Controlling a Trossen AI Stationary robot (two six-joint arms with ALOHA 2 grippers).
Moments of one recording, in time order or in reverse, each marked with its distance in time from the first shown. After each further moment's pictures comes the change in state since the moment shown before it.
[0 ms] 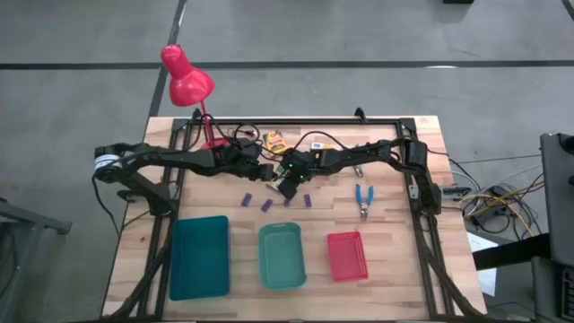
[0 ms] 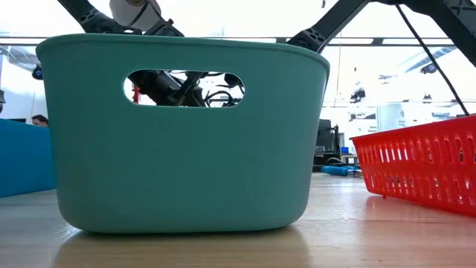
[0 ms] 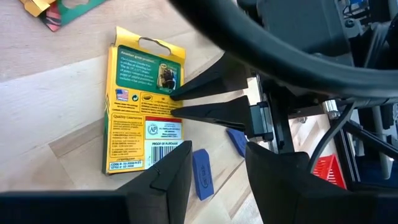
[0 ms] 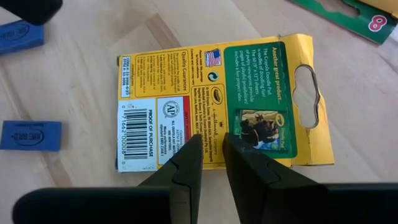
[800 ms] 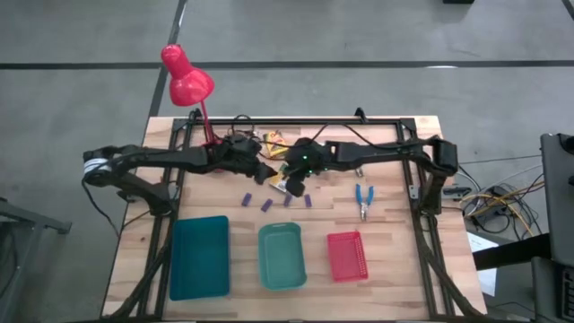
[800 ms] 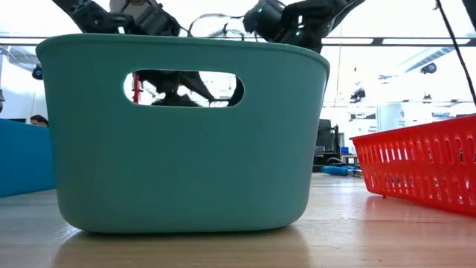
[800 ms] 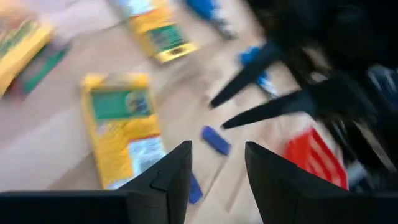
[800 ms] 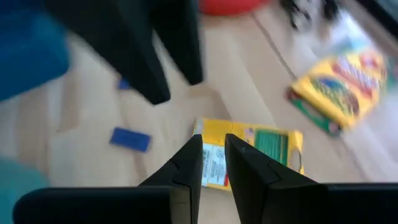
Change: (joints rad) left arm 0.013 -0.116 0.000 0.009 0.095 0.334; right arm 0.035 -0.282 -0.055 0.062 -0.056 -0.247
